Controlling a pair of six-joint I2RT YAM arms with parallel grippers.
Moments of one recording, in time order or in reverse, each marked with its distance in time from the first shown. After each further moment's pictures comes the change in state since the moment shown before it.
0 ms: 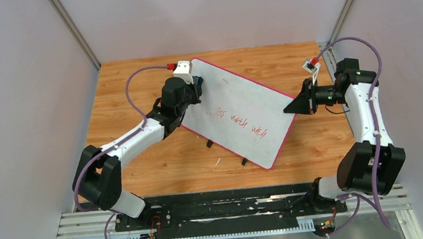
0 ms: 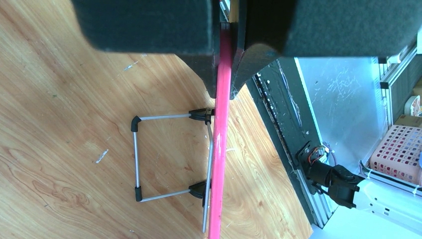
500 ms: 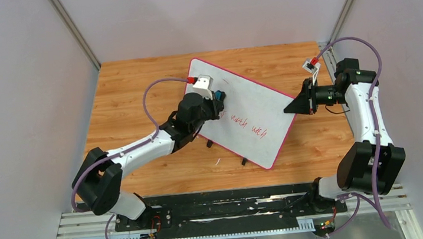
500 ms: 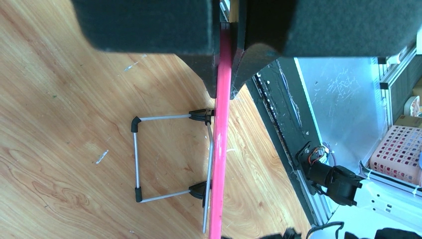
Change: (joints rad) left arm -0.183 -0.030 -0.101 0.073 0.003 -0.096; right arm 0.000 0.006 0.006 -0.010 0.002 -0.002
